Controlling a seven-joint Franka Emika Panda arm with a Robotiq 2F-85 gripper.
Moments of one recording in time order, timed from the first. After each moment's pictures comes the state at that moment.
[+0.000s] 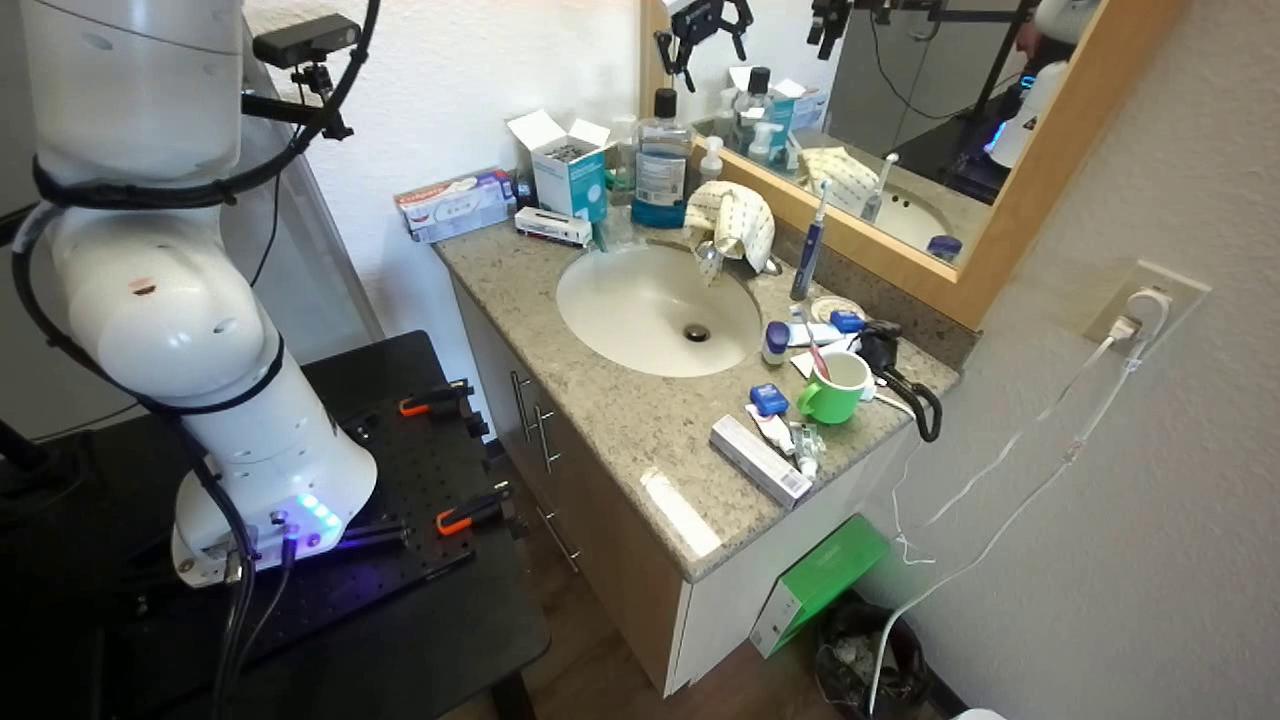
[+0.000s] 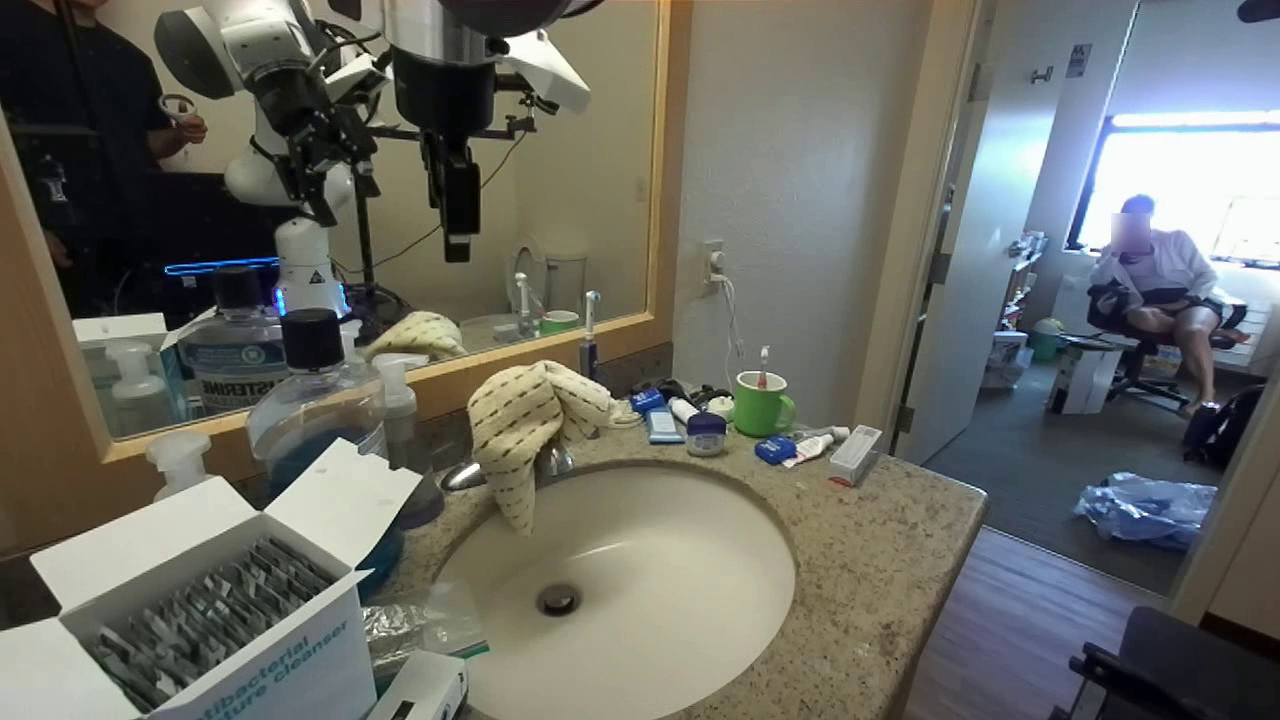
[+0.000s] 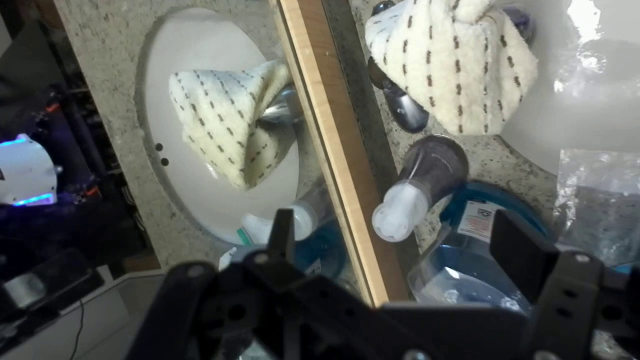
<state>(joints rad) 0.24 0.45 0.15 -1.43 -0.46 2.22 -0.74</state>
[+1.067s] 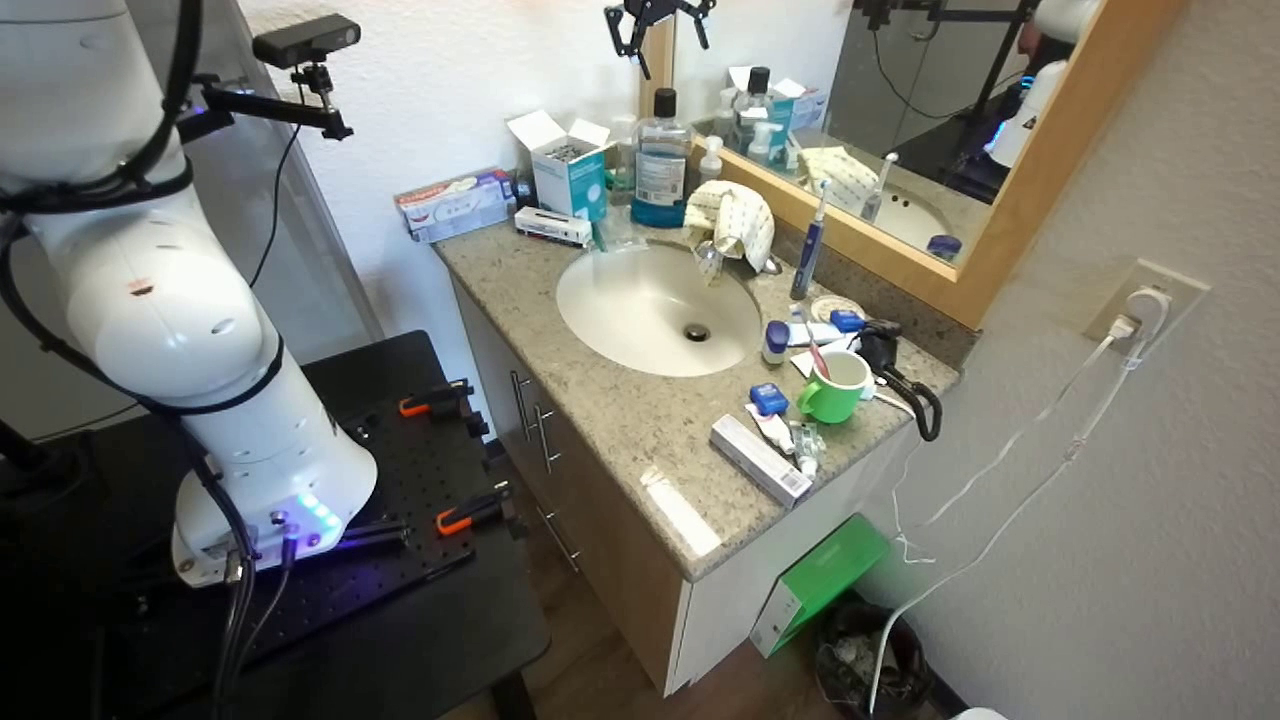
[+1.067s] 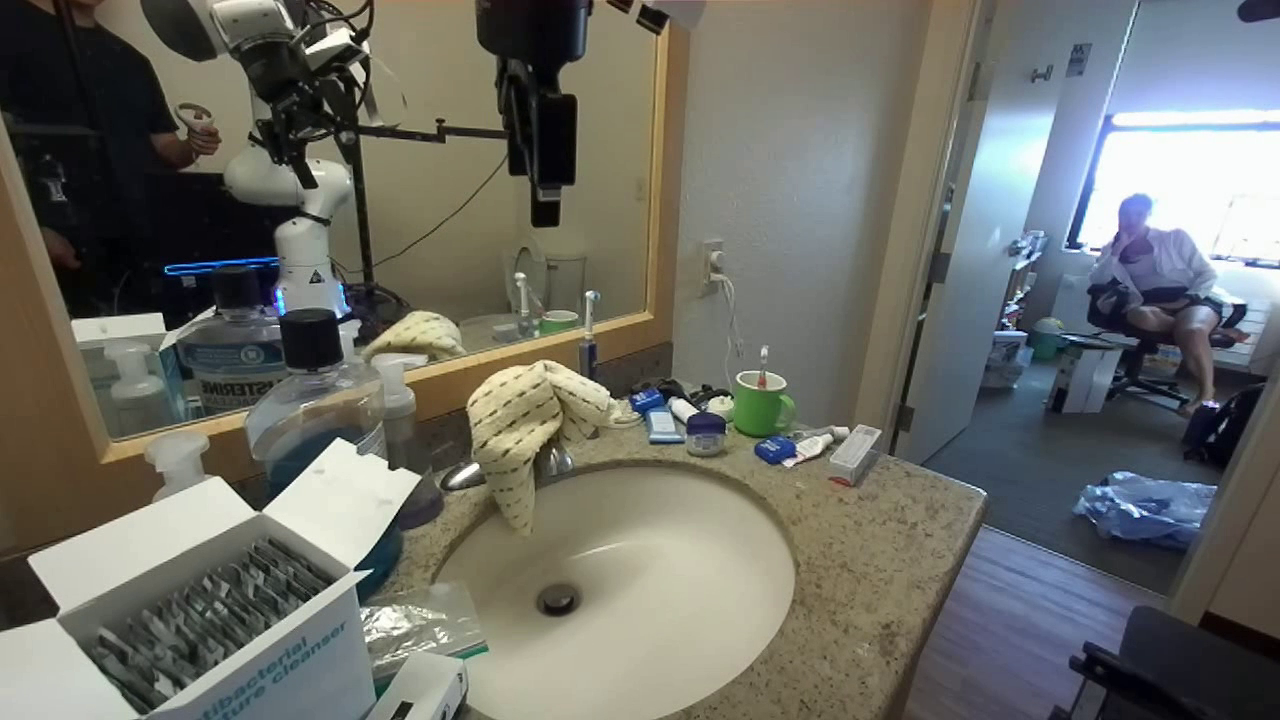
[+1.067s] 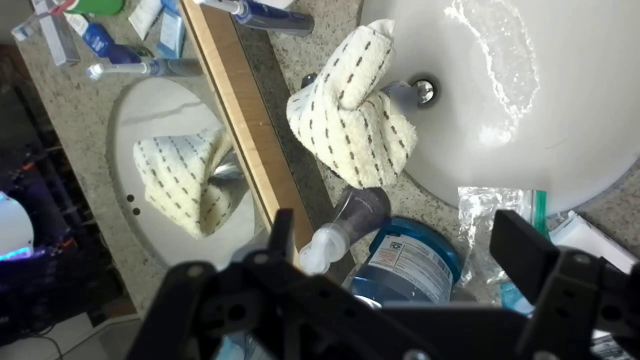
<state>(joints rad) 0.23 0.15 0.17 -1.73 -0.41 2.13 -0.68</state>
